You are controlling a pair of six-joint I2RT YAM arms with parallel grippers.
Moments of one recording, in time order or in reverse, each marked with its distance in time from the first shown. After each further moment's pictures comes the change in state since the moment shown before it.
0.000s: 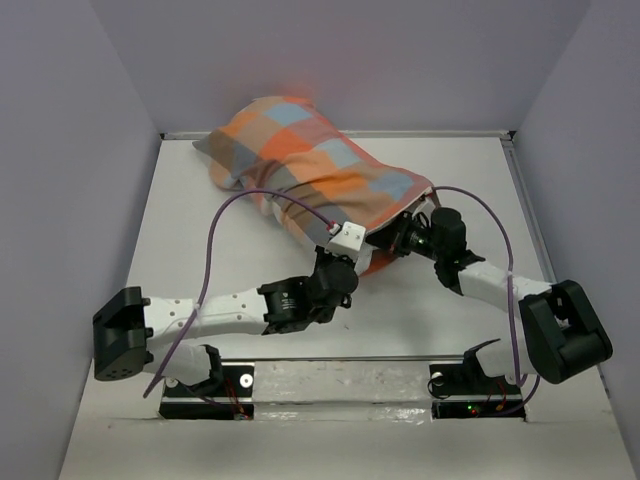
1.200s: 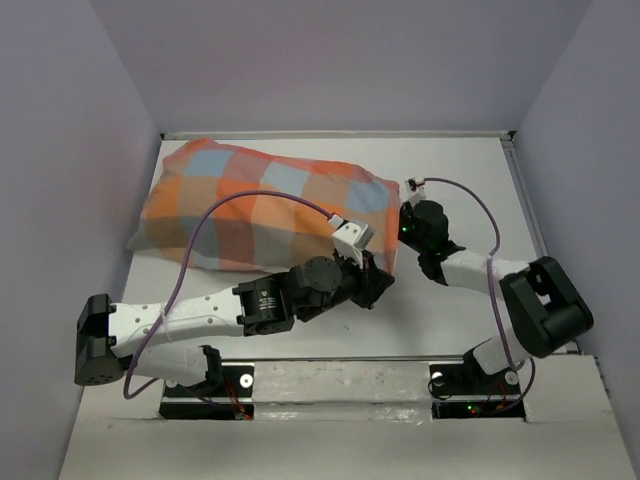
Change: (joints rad) left arm -0.051 -0.160 0.109 -0.053 0.631 -0.354; right arm 0.102 0.222 0.119 0.226 0.253 0.101
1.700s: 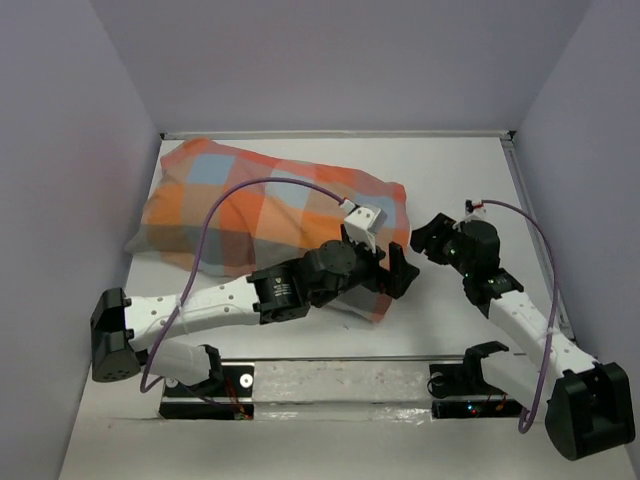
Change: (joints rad) left arm 0.016 0.128 0.109 0.003 0.008 0.032; right arm -0.225 -0.599 -0.196 -0.603 0.082 -0.178
